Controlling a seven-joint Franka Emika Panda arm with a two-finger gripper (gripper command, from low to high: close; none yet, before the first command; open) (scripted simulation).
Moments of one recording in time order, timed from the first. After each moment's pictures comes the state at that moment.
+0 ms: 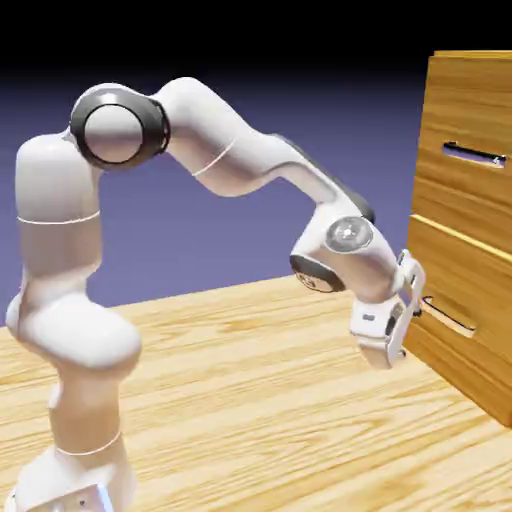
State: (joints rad) arm 0.63 0.12 -0.77 -2.31 1.23 2.88 0.69
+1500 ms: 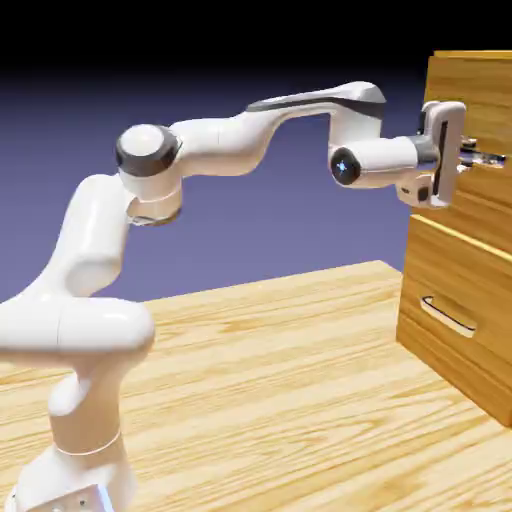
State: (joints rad) arm 1.24 0.92 -1.60 -1.68 2.59 2.70 0.68
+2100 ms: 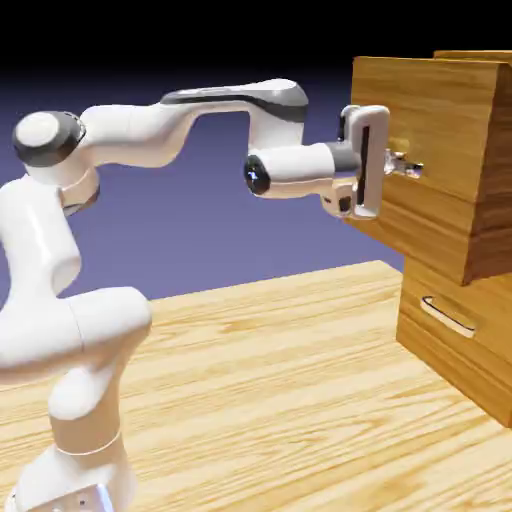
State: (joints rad) arm 1.89 0.97 -2.06 -2.30 2.54 2.60 0.61
